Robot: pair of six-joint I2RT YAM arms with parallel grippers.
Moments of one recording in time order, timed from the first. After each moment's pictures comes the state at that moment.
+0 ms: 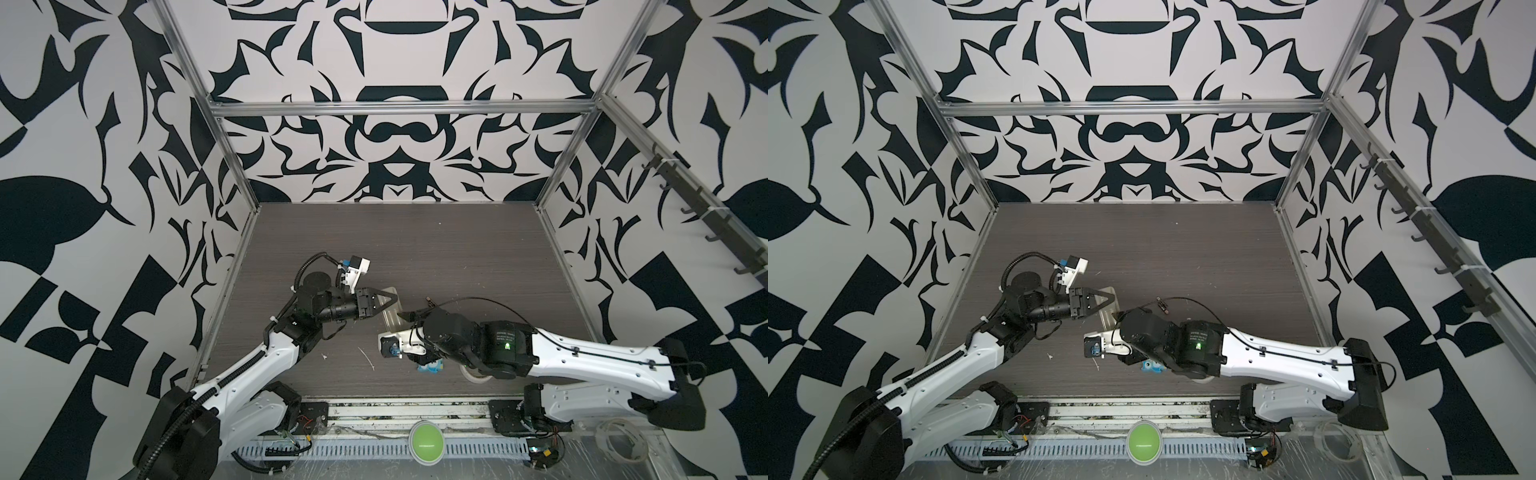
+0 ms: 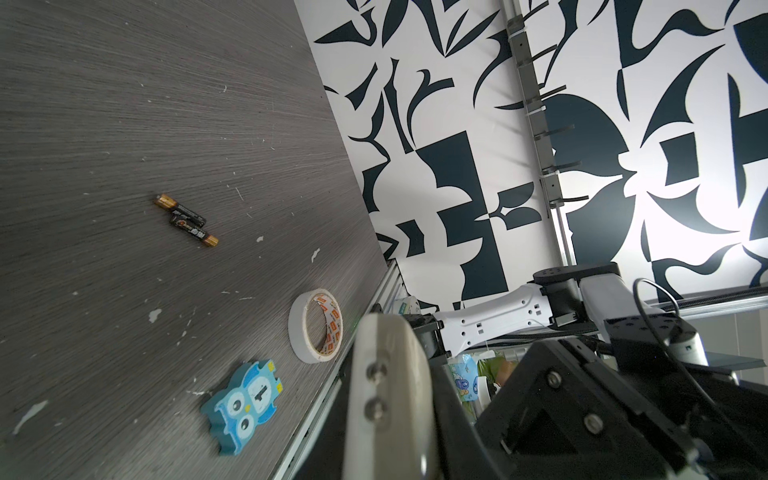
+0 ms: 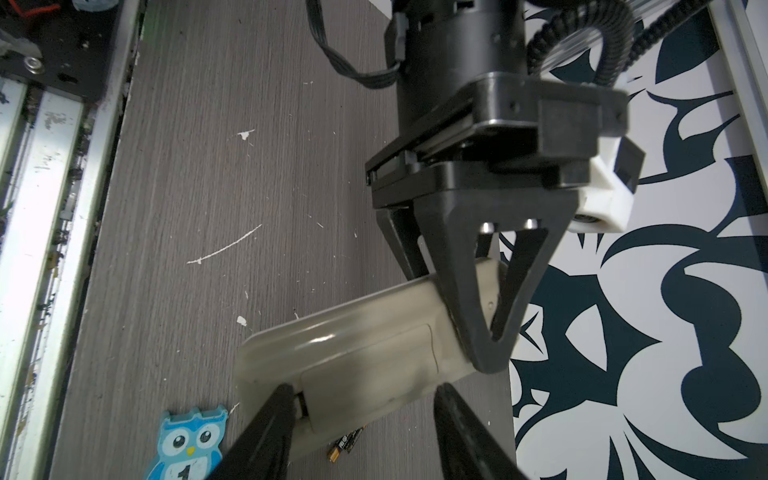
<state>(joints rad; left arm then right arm) -0.57 1.03 0.50 0.36 0.82 -1.04 1.29 1.18 1.03 -0.52 0.31 -0.66</state>
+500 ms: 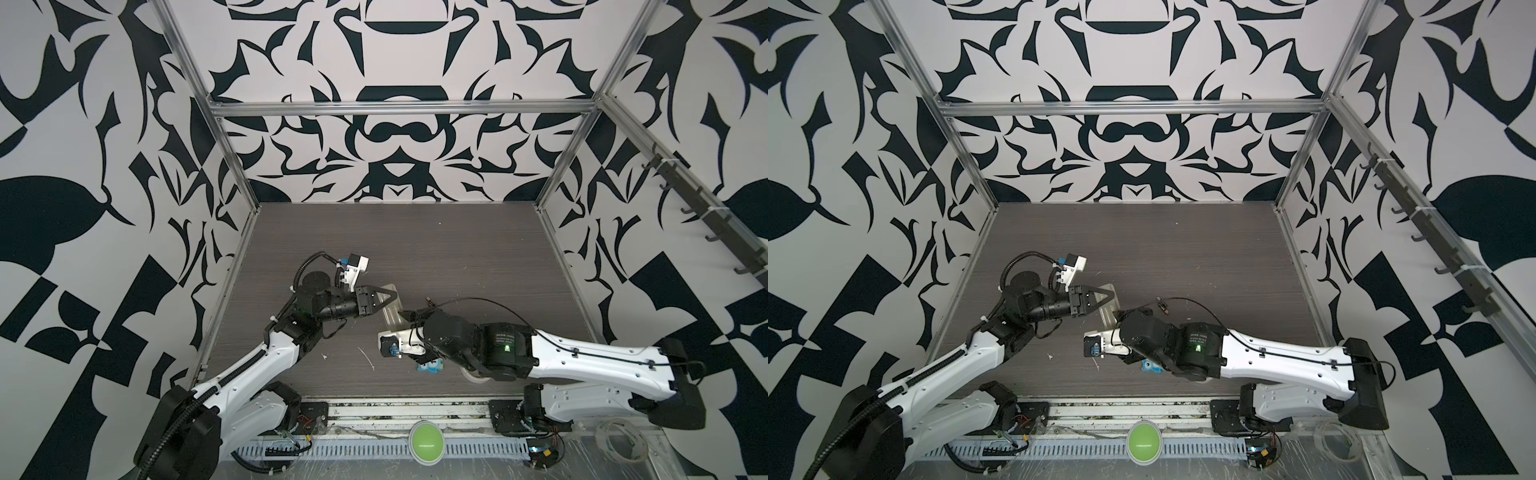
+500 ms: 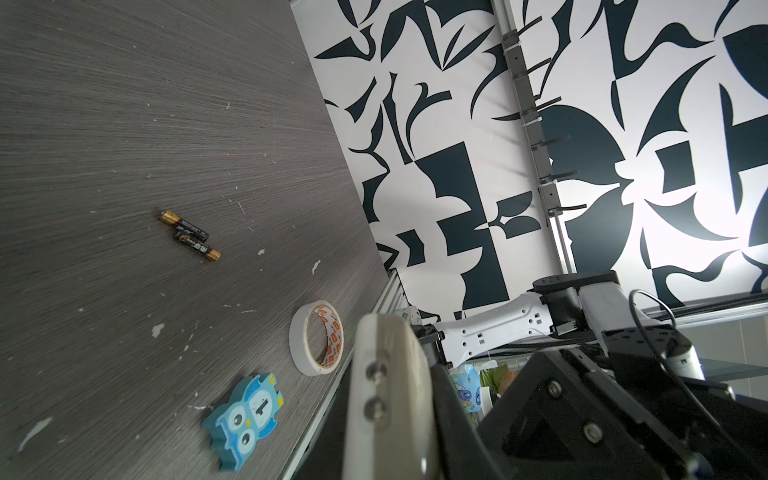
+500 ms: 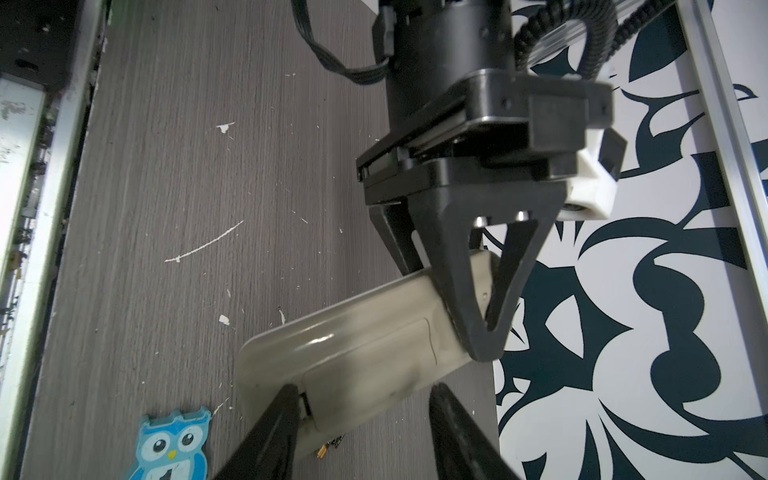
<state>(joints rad) -0.56 1.03 0.50 0.38 0.80 -1.04 1.31 1.17 1.02 -0.50 0.38 -0.67</state>
